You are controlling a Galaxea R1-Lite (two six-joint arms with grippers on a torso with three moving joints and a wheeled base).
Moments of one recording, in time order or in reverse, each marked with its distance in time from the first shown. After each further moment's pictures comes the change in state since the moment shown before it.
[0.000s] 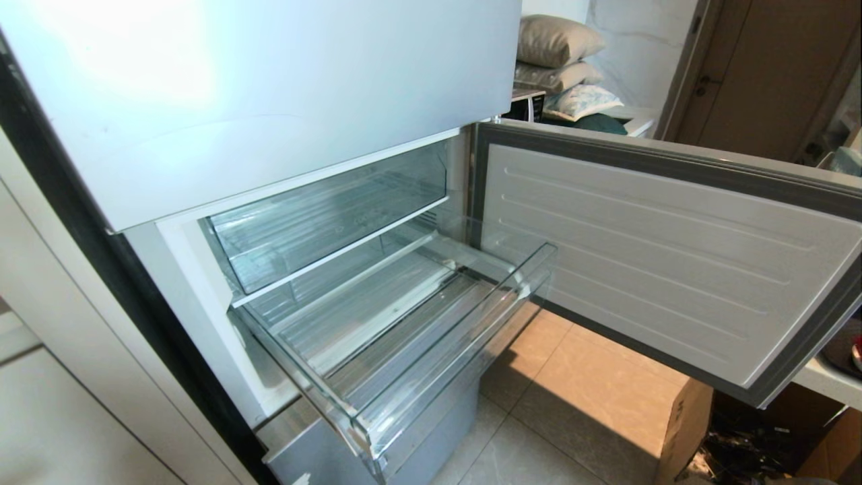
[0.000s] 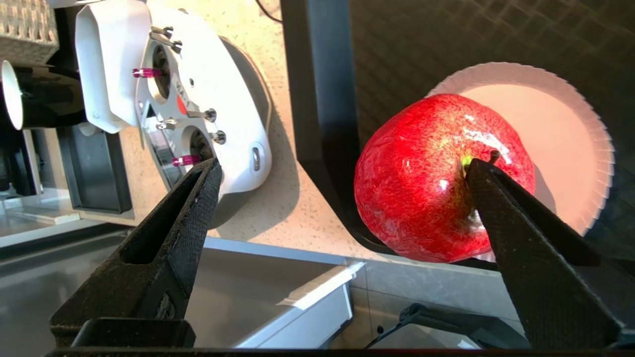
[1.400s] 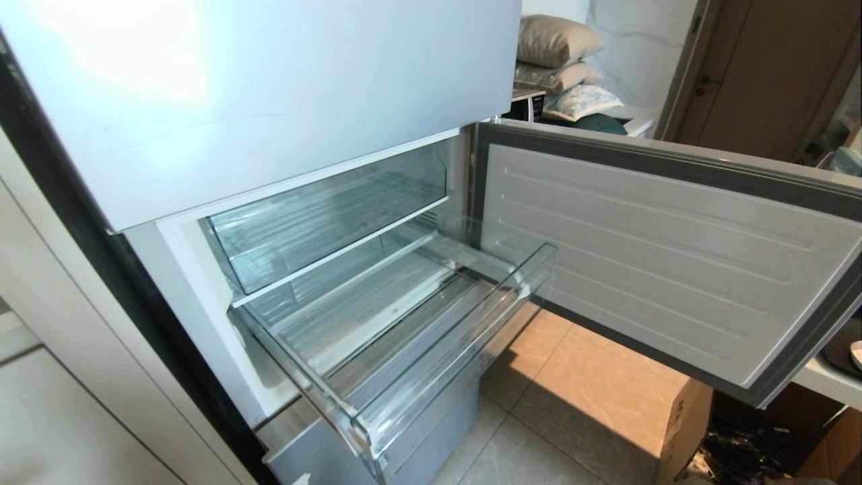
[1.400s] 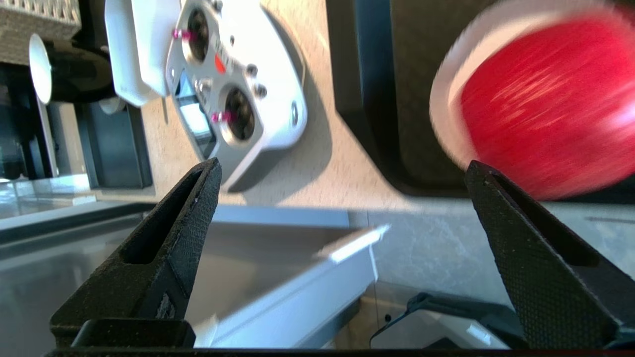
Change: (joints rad) left arm 0.000 0.000 0.000 0.000 0.000 0.000; right arm 0.019 -0.161 0.164 -0.010 -0.012 0.017
